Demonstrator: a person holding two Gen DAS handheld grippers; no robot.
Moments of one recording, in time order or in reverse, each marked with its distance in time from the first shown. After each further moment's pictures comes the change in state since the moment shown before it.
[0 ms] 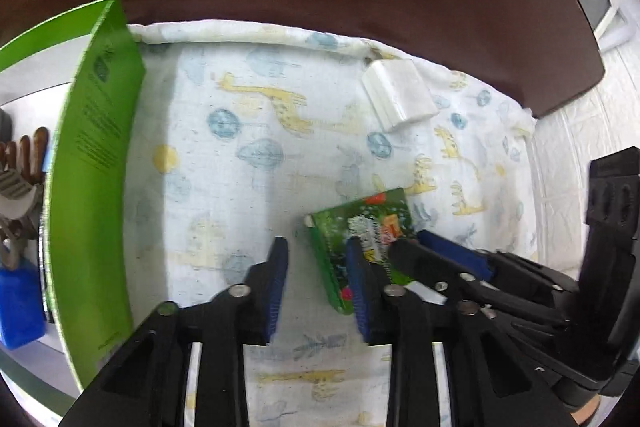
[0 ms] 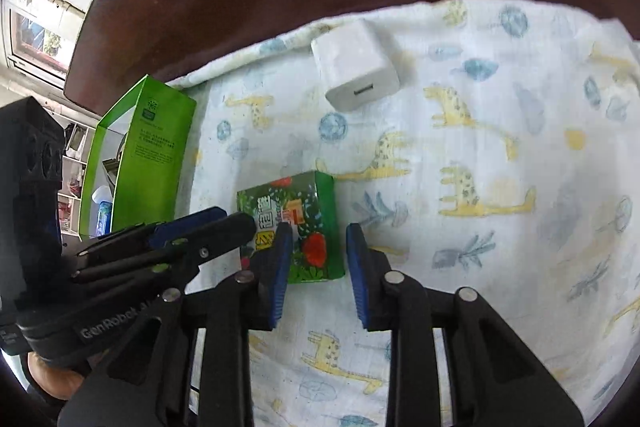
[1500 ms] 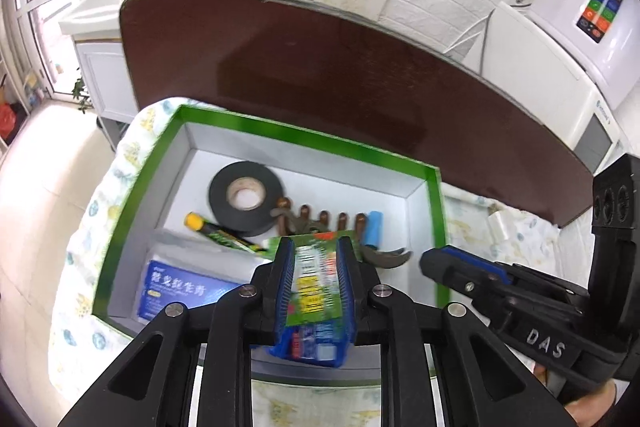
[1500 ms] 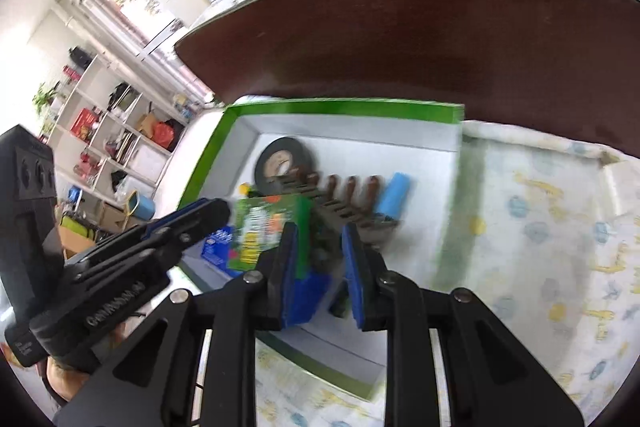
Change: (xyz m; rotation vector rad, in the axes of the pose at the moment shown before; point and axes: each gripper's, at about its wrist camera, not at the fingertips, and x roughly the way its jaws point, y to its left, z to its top) left arm -0.167 0.174 -0.035 -0.158 -0.411 0.138; right arm 0.032 0.231 0.011 -0.247 -0.110 0.075
